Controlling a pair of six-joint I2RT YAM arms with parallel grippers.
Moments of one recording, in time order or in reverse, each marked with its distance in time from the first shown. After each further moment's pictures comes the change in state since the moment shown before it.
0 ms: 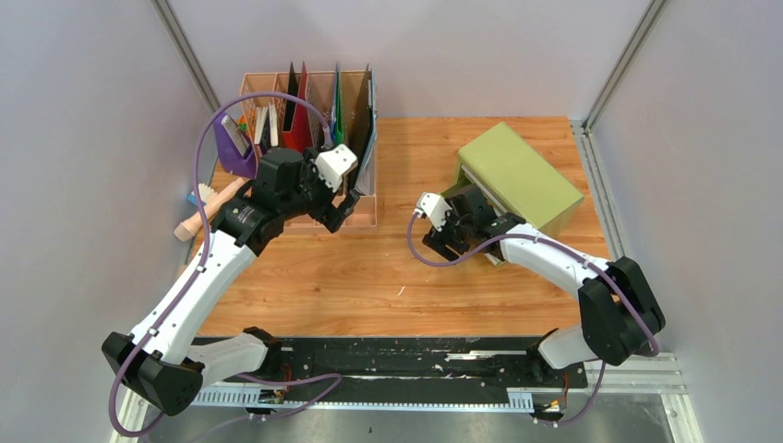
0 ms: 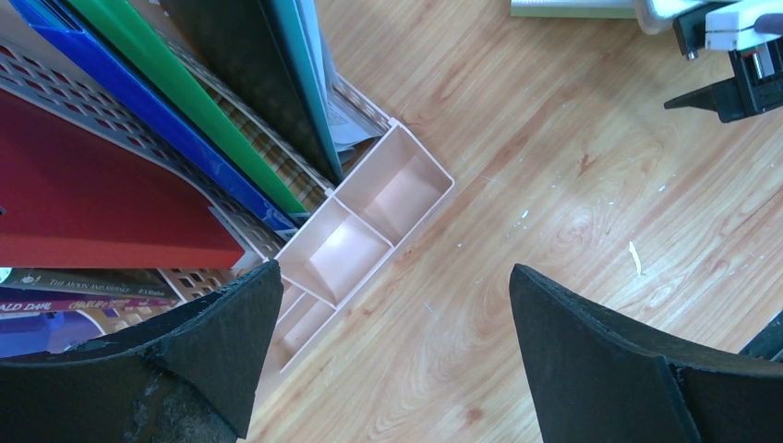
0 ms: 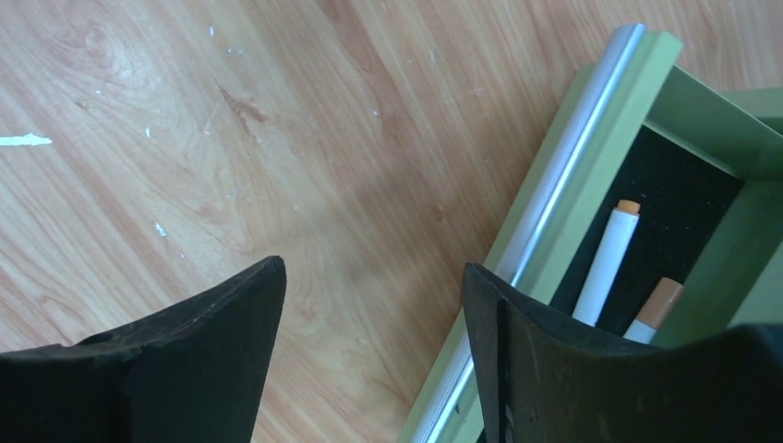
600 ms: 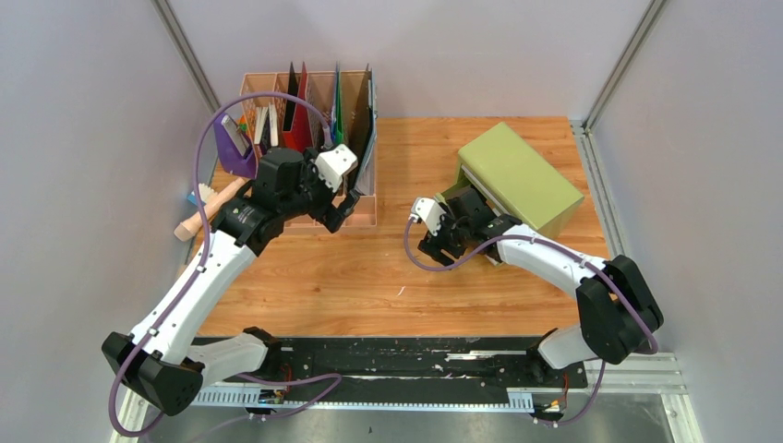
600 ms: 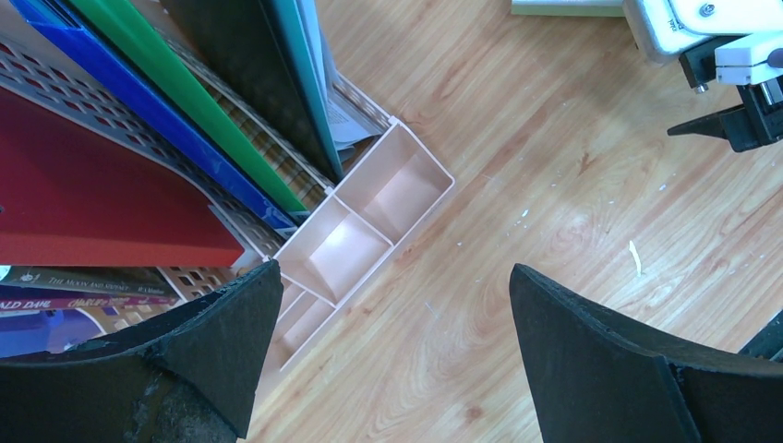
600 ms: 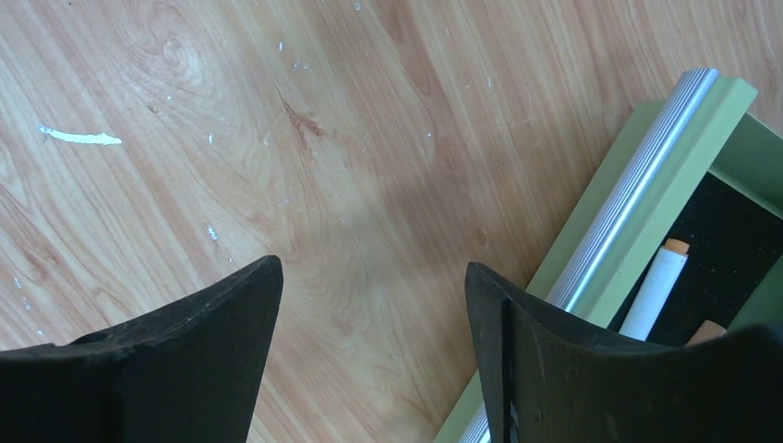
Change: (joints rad) left arm -0.004 0.000 0.001 -0.002 -0.004 -0.002; right arm 0.024 0.006 -0.001 -0.003 -0.066 -0.003
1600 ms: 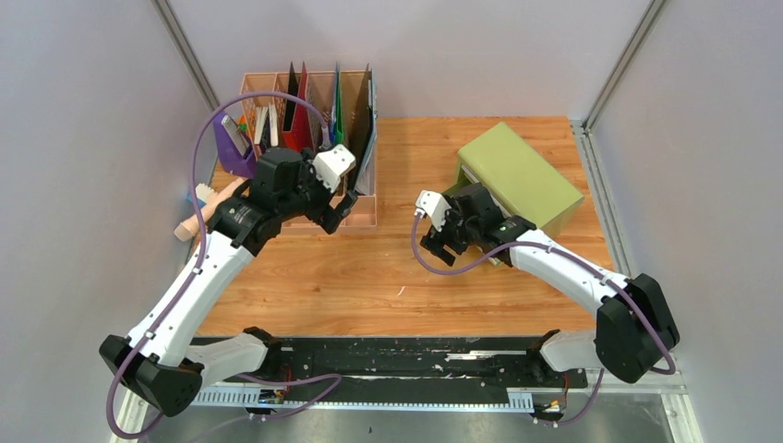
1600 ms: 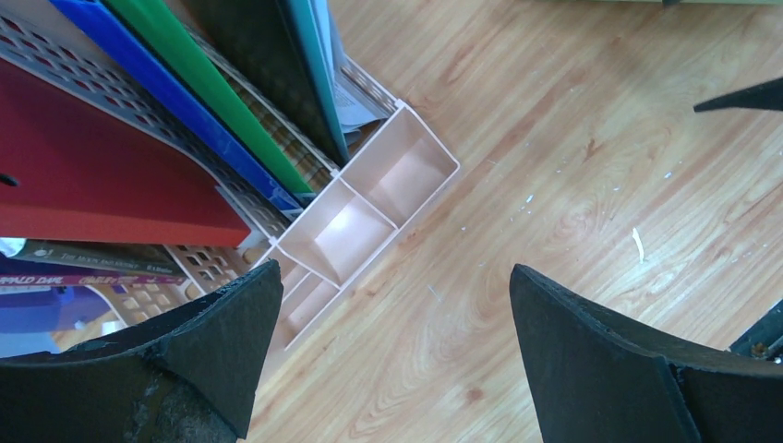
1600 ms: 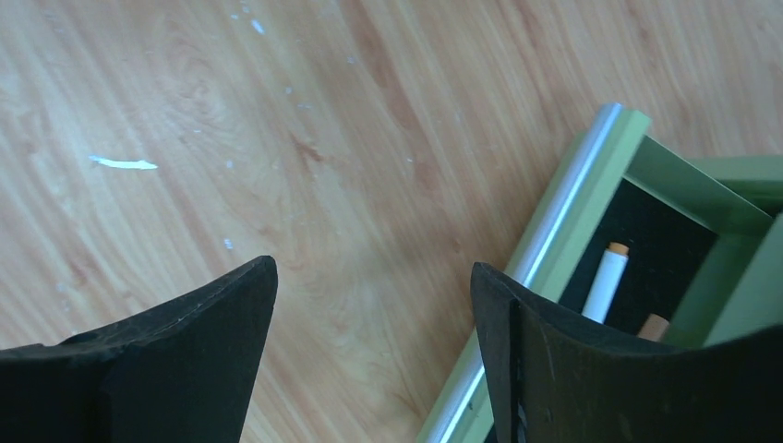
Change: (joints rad) left arm -0.006 -0.006 0.040 -0.066 -0.033 -0.003; right arm -0.006 -0.116 -0.001 -0.007 -0.060 0.006
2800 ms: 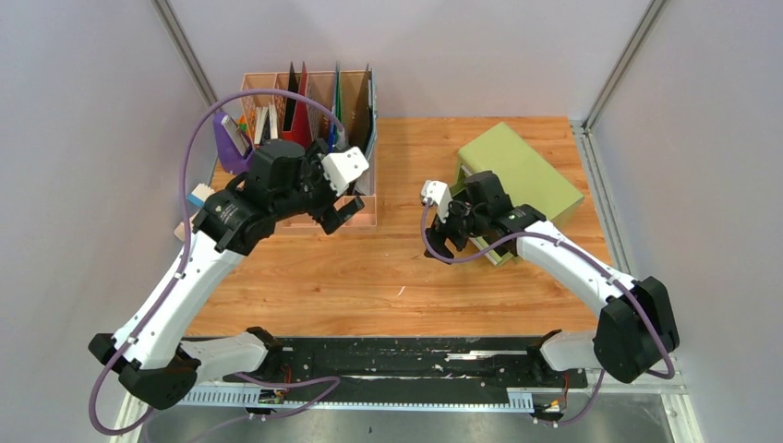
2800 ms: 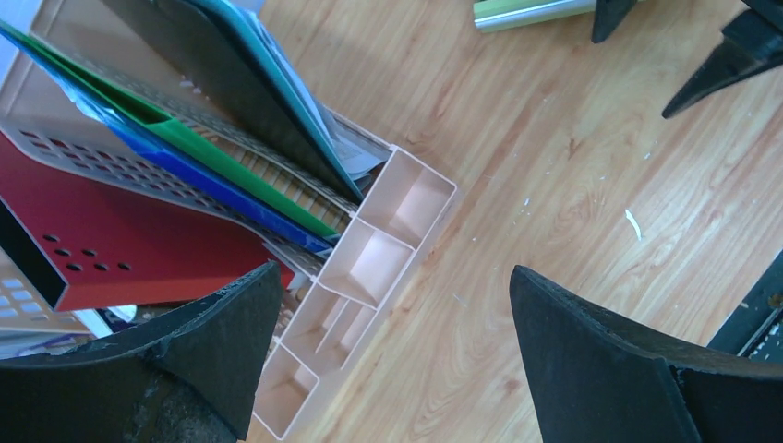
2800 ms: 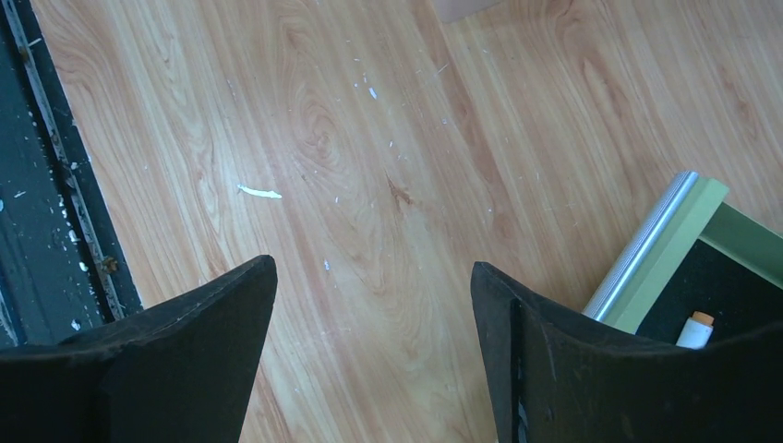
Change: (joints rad) left arm -0.151 0.025 0.217 -0.163 -0.031 0.166; right arm -0.085 0.006 0.083 -0.082 -0.283 0.059
